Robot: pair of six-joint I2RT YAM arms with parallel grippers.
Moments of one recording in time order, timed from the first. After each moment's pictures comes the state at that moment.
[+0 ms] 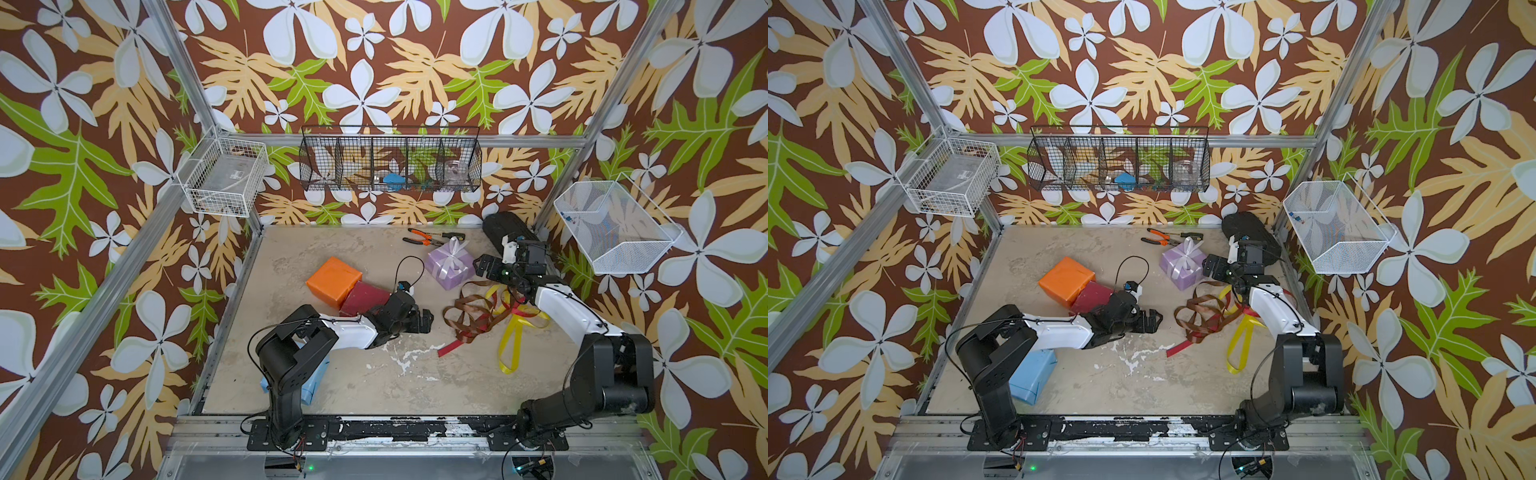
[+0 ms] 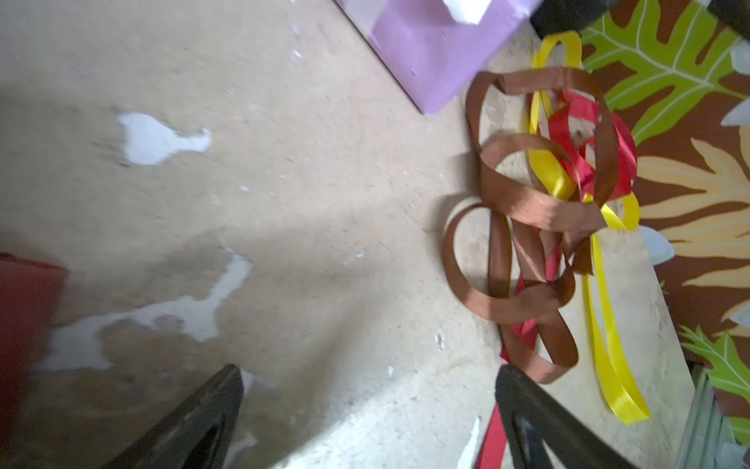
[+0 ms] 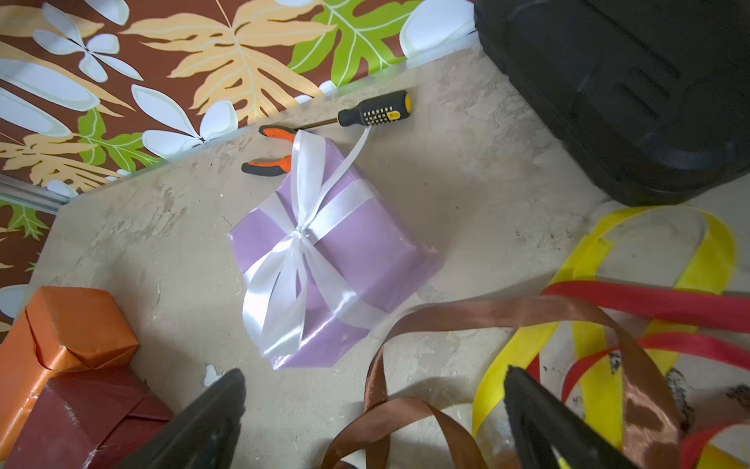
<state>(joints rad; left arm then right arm) -0.81 1.82 0.91 0.22 0.00 -0.69 -0.01 1.55 1.05 -0.19 -0.24 0.29</state>
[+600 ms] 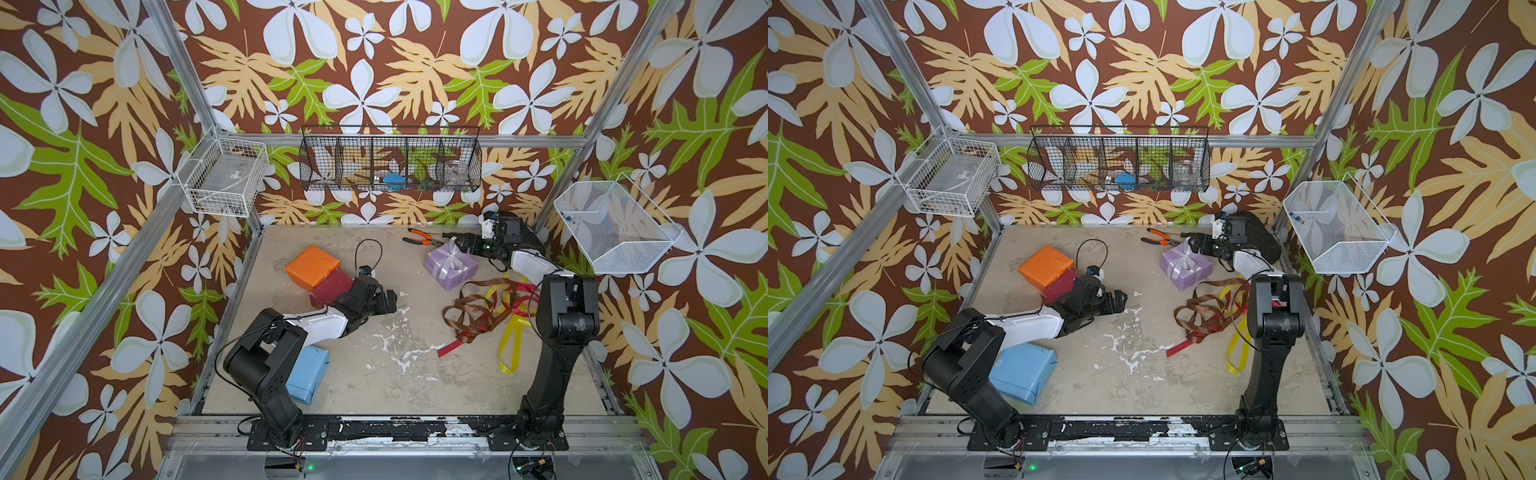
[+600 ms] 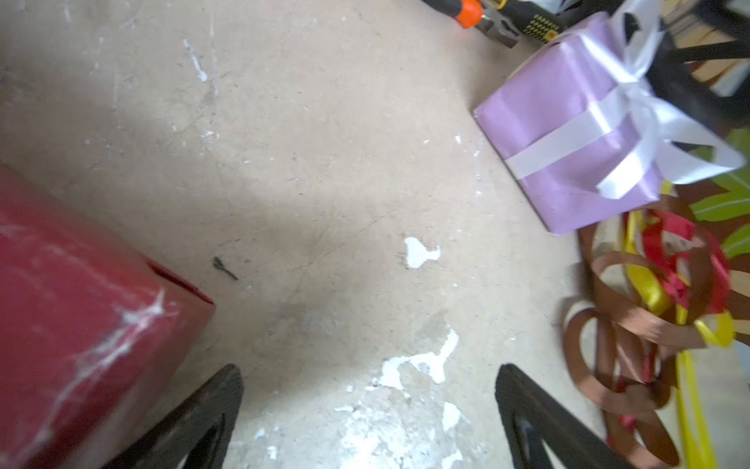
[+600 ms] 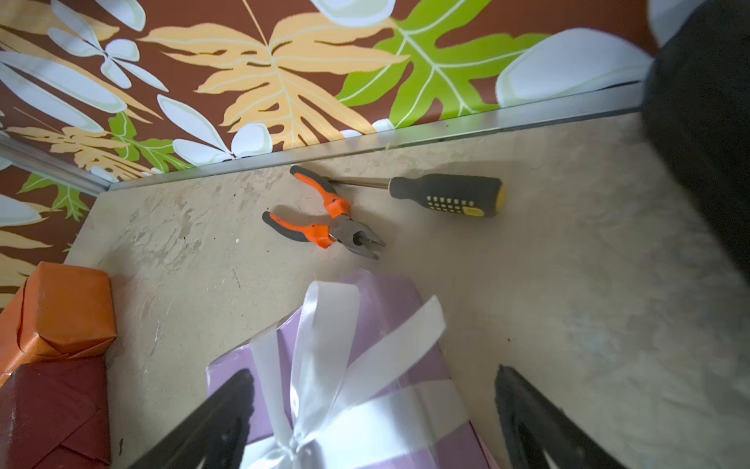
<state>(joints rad) -0.58 1.65 0.82 0.16 0.01 -0.61 0.00 2.09 1.54 -0.14 -0.45 0.21</state>
